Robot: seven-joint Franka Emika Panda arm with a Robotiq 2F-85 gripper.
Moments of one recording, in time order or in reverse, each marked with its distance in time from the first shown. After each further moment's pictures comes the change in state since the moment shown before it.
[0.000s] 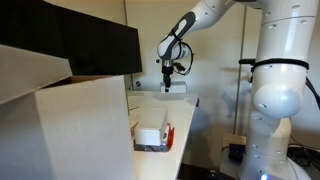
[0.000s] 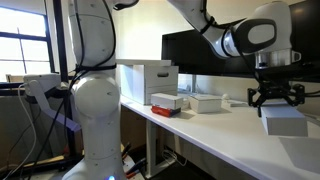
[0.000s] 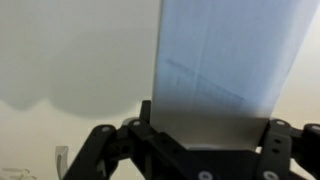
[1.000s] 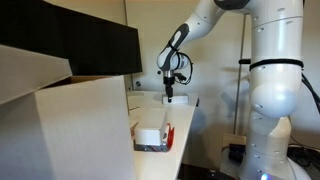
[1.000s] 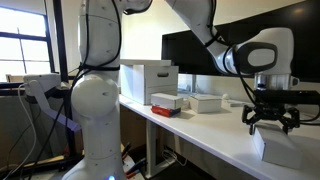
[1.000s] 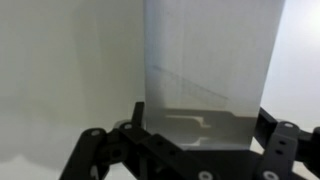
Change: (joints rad) arm -0.075 0.115 0.061 -0.024 0.060 0.017 -0.040
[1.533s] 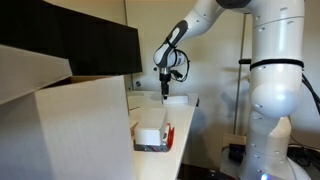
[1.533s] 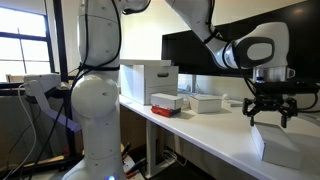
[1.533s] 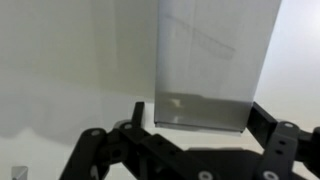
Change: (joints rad) arm 0.000 -0.013 0.041 0.038 0.000 -0.001 0.000
